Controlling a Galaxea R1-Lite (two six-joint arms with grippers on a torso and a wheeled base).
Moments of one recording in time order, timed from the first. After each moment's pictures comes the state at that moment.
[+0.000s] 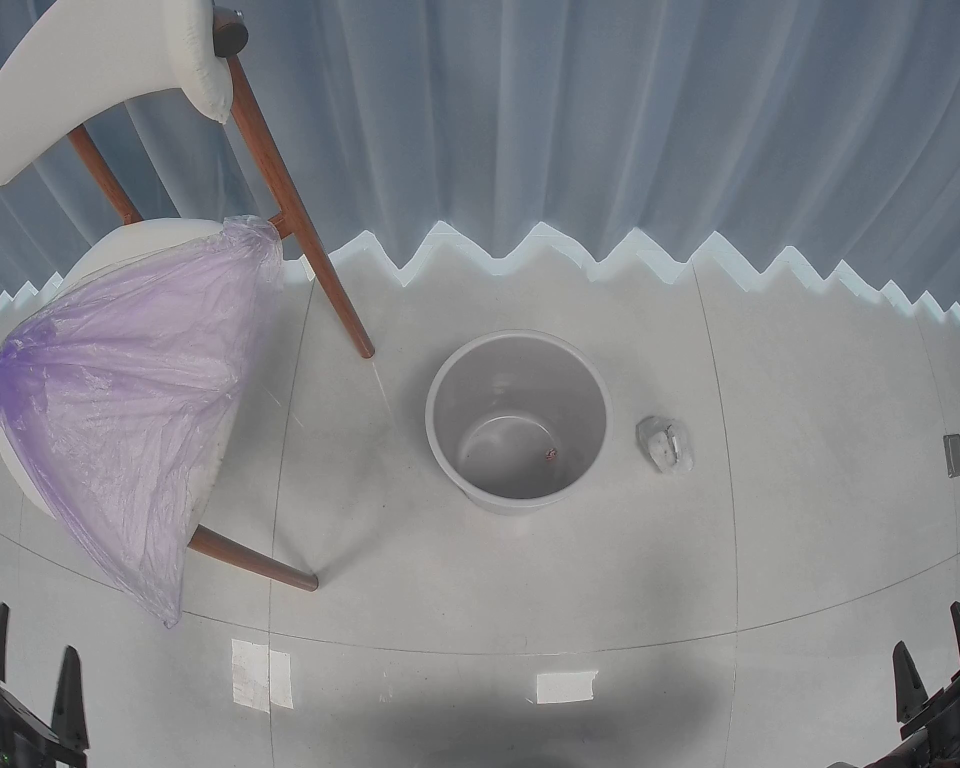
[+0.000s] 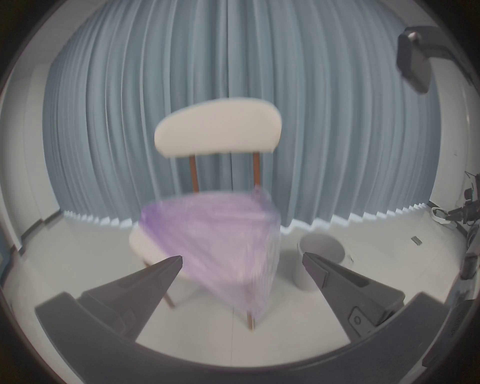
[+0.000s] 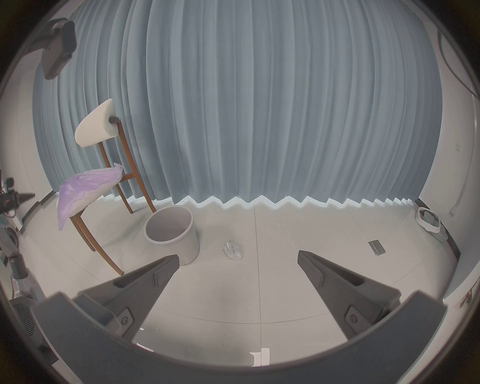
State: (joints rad) left arm 0.00 0.02 -0.02 -0.21 -0.02 0.03; right arm 0.00 0.02 -0.02 0.00 0.03 -0.01
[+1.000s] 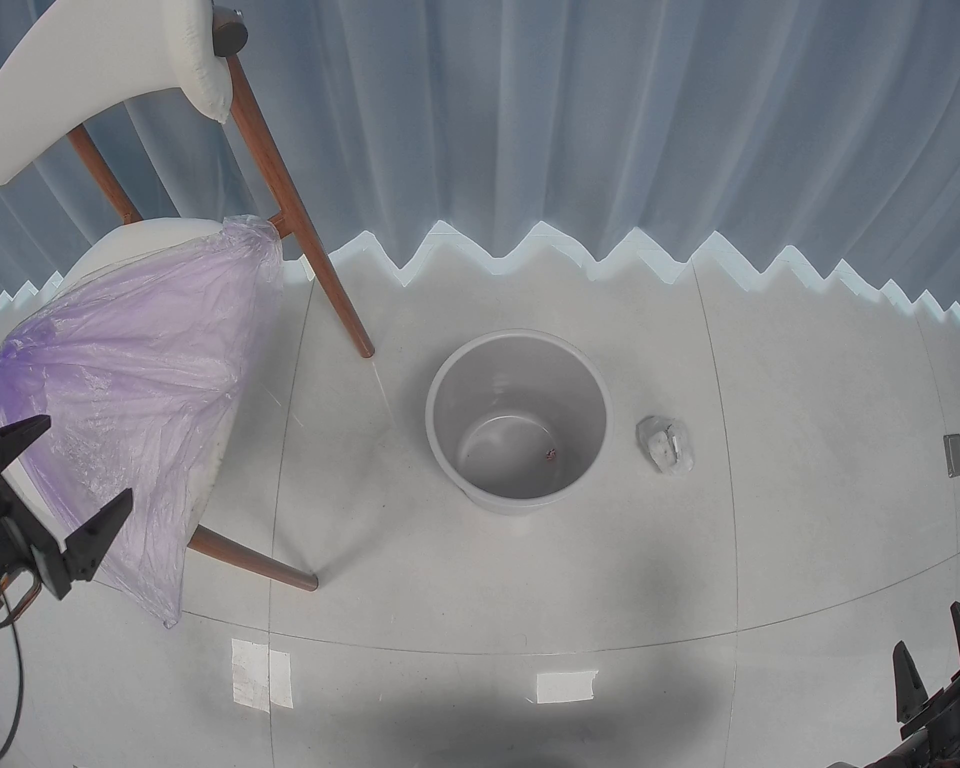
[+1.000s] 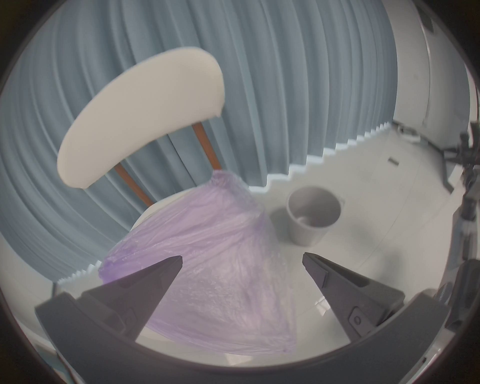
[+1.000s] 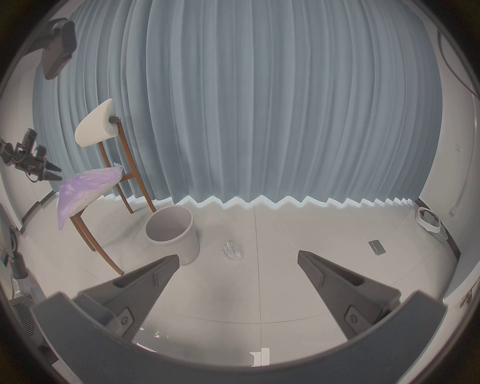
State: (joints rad) left arm -0.16 0.83 -0.53 -0.16 -0.01 0.44; right arm 0.00 0.02 -0.02 0.00 0.03 -0.01
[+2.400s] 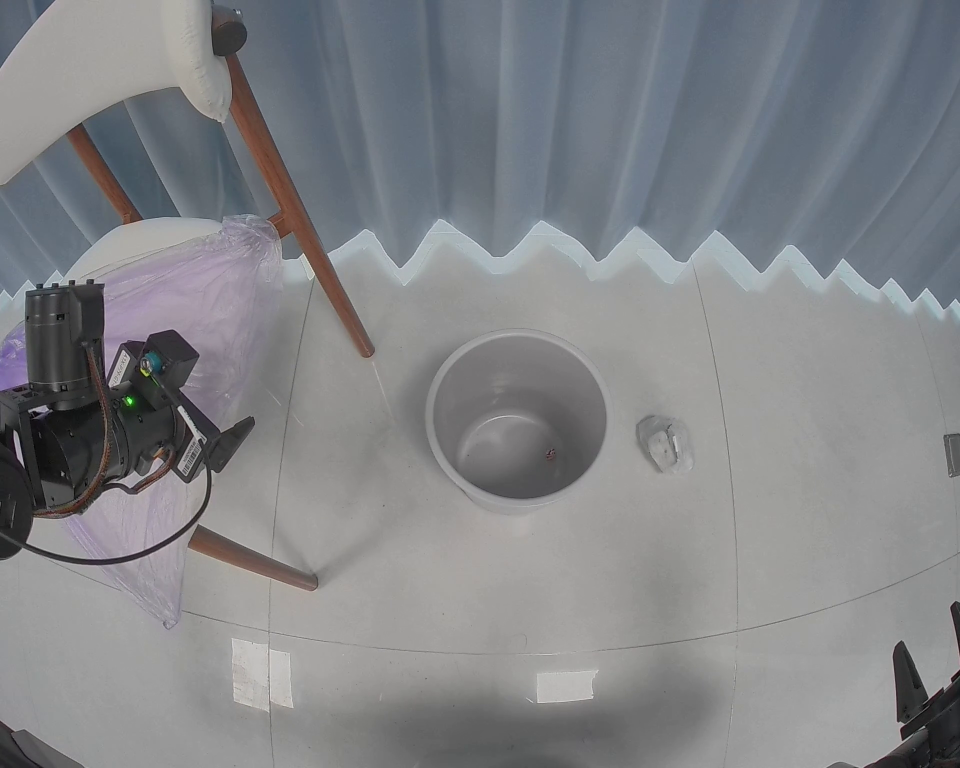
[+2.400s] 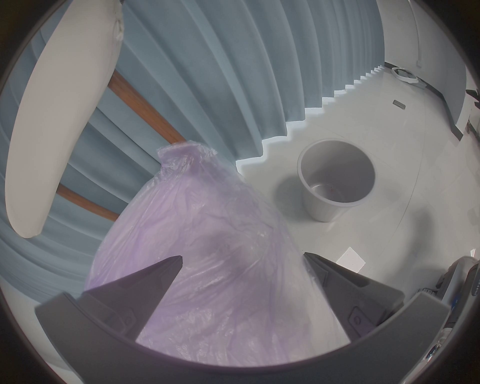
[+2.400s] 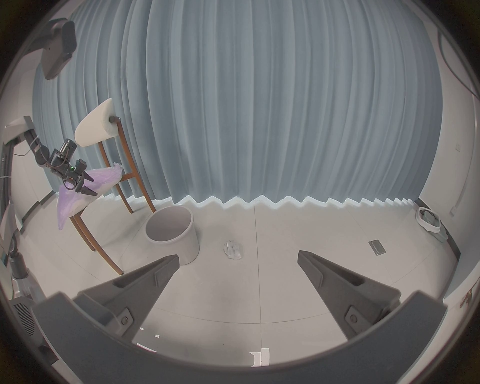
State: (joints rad) left arm -0.27 1.46 -0.81 -0.32 0.22 0.63; right arm 0.00 0.02 -0.02 0.00 0.03 -0.01
